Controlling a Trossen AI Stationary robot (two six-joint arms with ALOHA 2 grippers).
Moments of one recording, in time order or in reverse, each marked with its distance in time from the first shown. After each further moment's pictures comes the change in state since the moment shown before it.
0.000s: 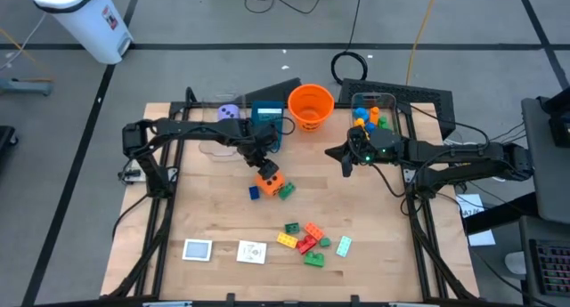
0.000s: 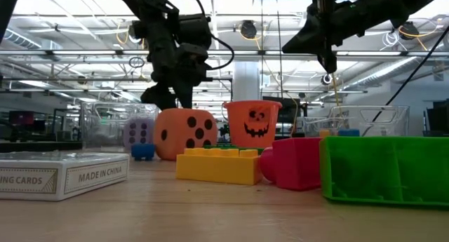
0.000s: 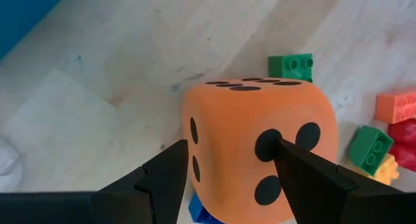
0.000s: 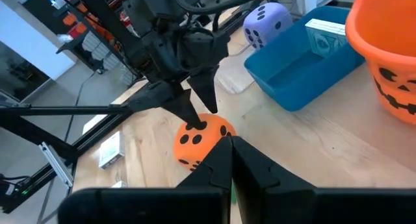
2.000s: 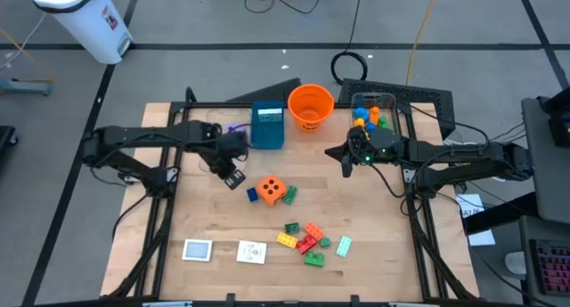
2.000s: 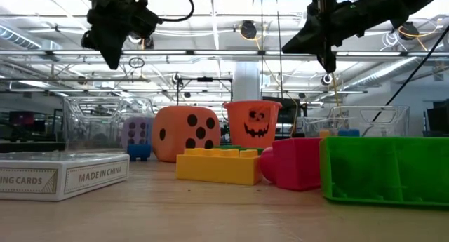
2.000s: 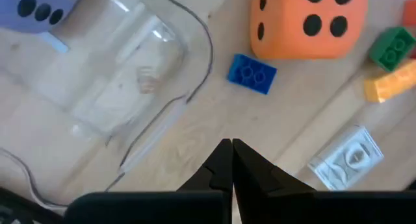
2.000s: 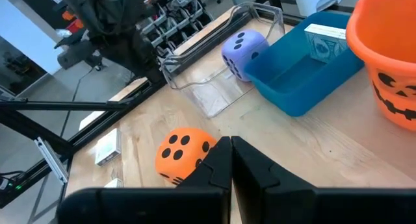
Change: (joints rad) left arm -0.162 -0.380 0.005 -0.510 -0.192 -0.146; right arm 0.000 0.000 0.001 0.000 0.001 -0.034
